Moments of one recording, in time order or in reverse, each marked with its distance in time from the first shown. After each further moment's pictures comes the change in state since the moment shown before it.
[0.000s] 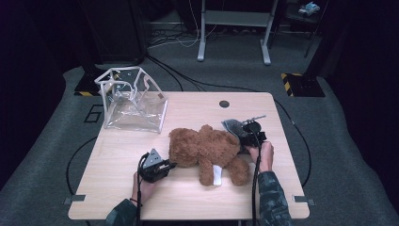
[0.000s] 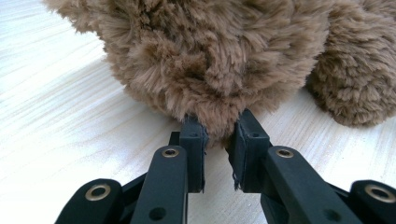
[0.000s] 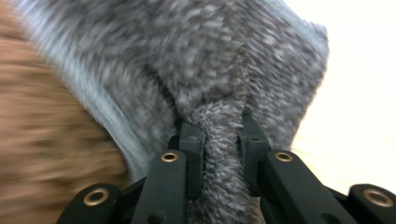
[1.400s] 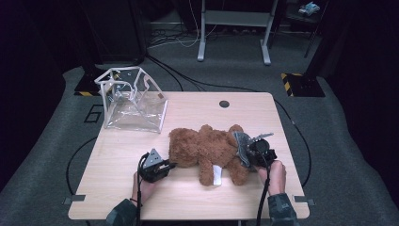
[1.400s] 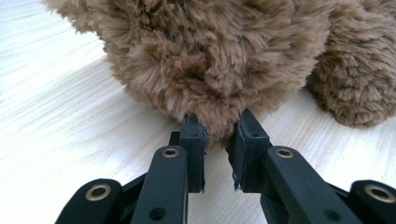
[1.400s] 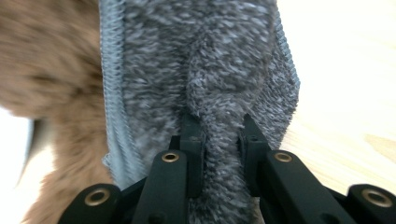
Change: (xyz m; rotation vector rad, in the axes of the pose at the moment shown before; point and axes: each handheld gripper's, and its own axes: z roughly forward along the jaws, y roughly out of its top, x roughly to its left) left arm -0.001 0.000 0.000 0.000 -0.001 -0.010; right arm 0.025 -0.057 -0.065 0.037 -0.083 -0.063
